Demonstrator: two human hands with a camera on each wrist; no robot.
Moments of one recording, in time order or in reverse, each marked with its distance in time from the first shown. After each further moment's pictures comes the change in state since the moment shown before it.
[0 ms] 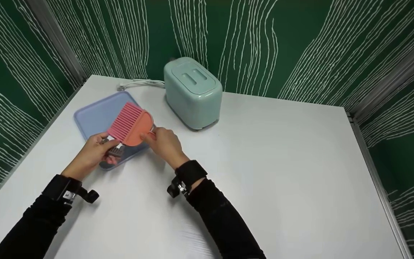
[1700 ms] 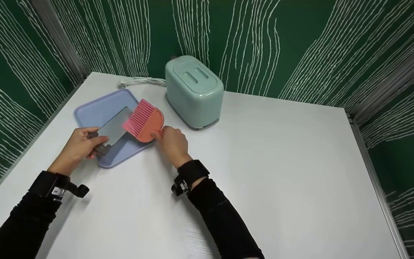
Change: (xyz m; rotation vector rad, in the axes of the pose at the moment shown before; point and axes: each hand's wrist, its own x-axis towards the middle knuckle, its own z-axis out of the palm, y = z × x) left_hand -0.008 0.014 -0.029 0.290 0.181 0.048; right_hand 0.003 0.017 0.004 -0.171 0.123 0.103
